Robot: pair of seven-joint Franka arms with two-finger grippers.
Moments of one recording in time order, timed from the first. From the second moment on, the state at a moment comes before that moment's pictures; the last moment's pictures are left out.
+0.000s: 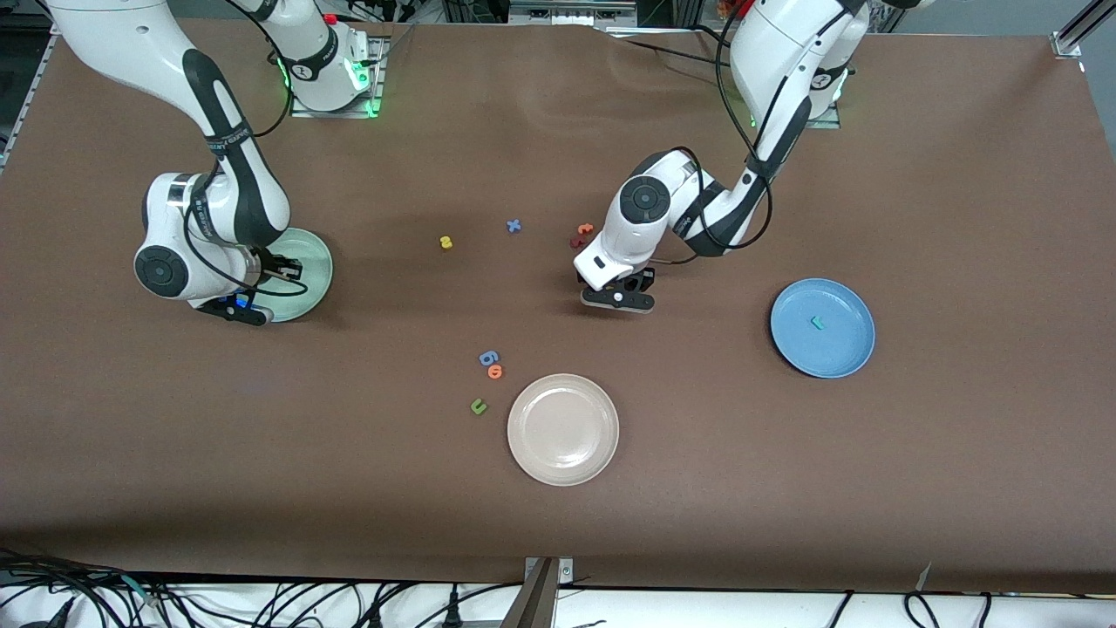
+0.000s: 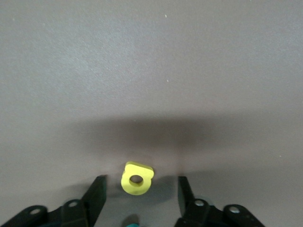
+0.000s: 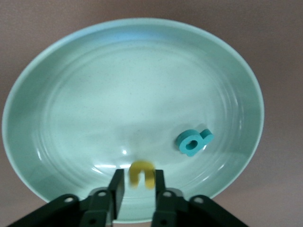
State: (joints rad) left arm -0.51 0.63 -0.21 -1.90 0.08 2.56 -0.65; right arm 0.16 0.40 -0.16 -2.14 0.02 2.11 0.23
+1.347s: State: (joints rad) left arm -0.53 0.64 -0.19 -1.88 0.12 2.55 -0.69; right arm 0.18 0.28 0.33 -2.16 0.02 2.17 1.09
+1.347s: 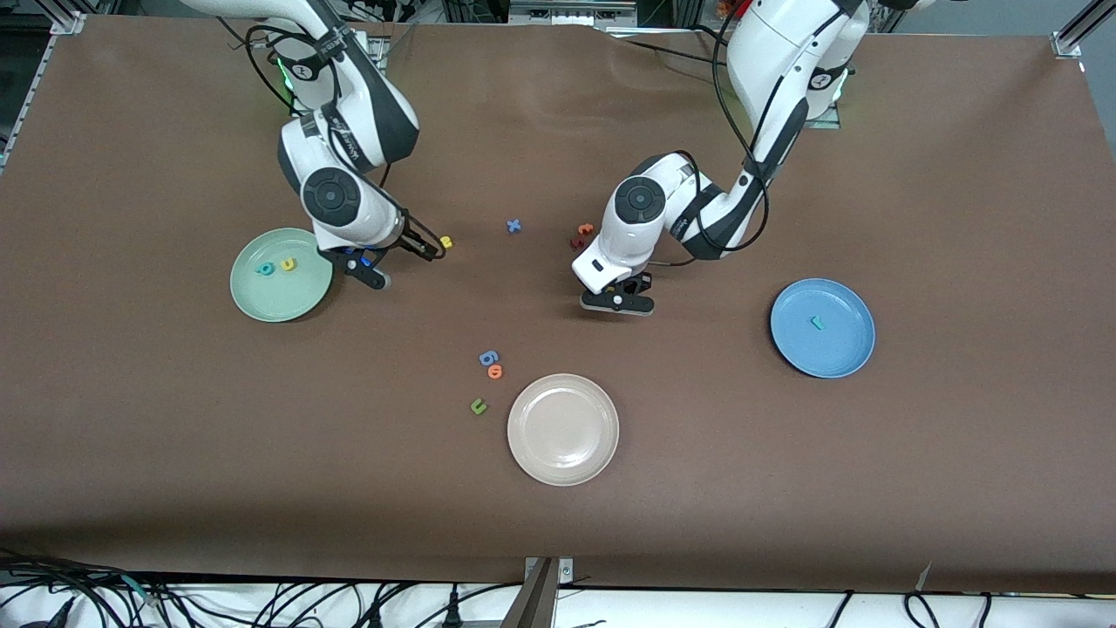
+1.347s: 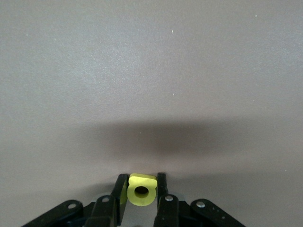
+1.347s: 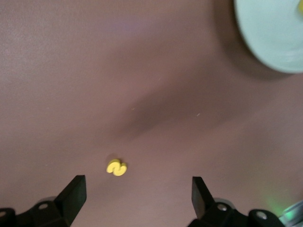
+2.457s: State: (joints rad) left arm -0.26 0.63 -0.16 -1.68 0.14 2.10 -0.24; right arm 0.18 0.37 0.41 -2.38 0.02 2.62 1.30
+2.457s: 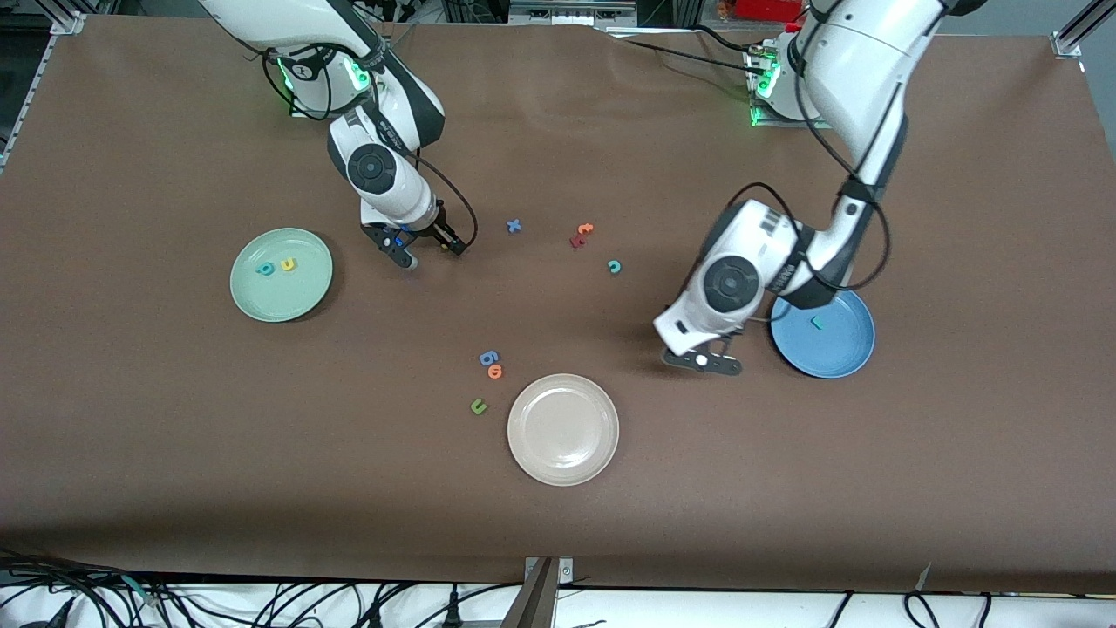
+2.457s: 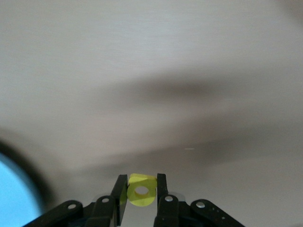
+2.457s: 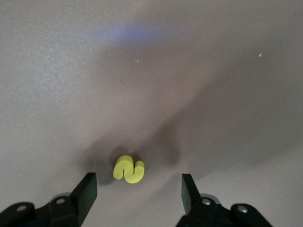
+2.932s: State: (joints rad) left arm -0.07 0.59 -0.16 -1.68 0.15 1.97 0.14; right arm 0.18 0.37 0.41 -2.41 0.02 2.69 1.30
